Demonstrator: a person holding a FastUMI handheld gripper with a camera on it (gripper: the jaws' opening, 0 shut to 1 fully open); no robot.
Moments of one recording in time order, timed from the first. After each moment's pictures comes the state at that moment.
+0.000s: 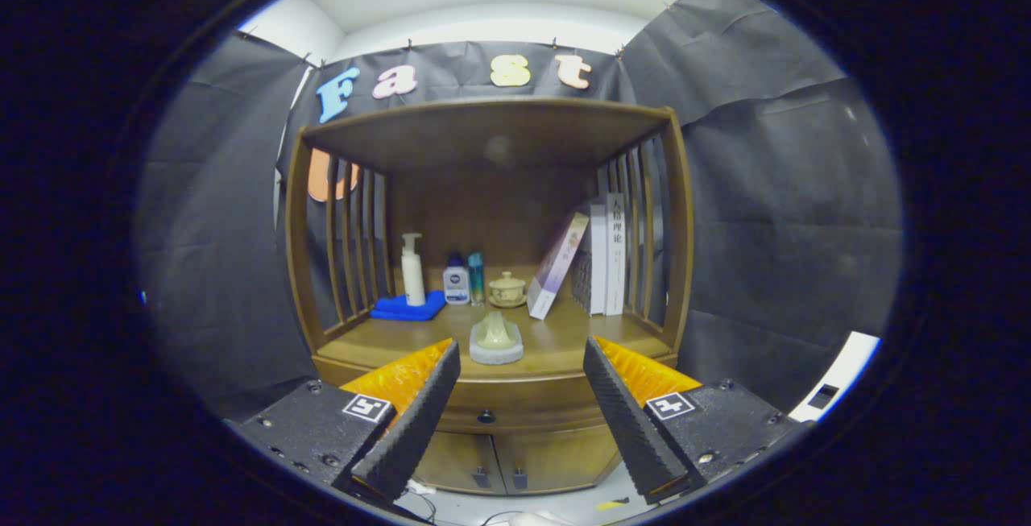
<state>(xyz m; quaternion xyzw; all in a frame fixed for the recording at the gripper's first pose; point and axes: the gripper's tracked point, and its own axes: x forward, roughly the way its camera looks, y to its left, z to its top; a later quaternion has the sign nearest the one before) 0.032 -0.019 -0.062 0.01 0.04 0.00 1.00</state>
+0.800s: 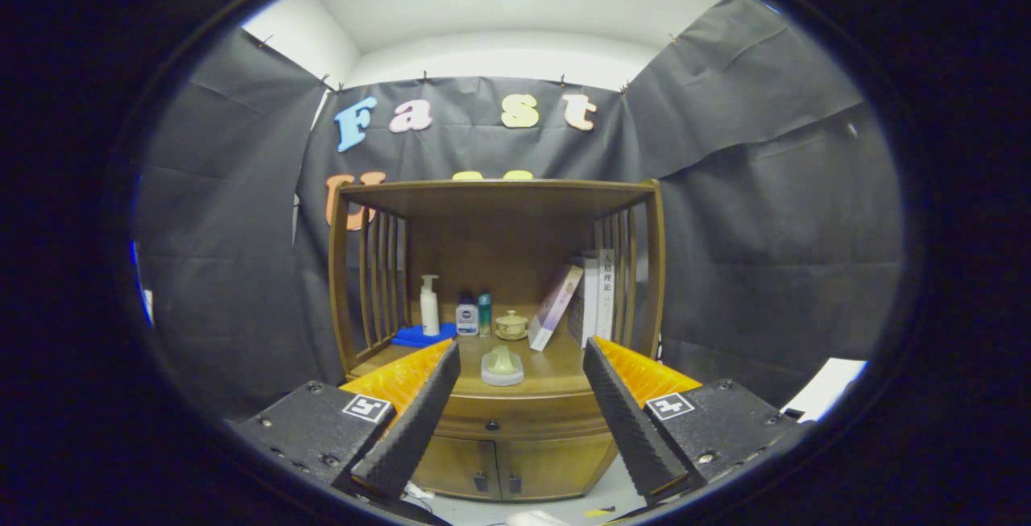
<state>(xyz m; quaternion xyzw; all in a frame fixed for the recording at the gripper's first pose) -0.036 -0.008 -0.011 0.00 -0.01 0.02 1.00</state>
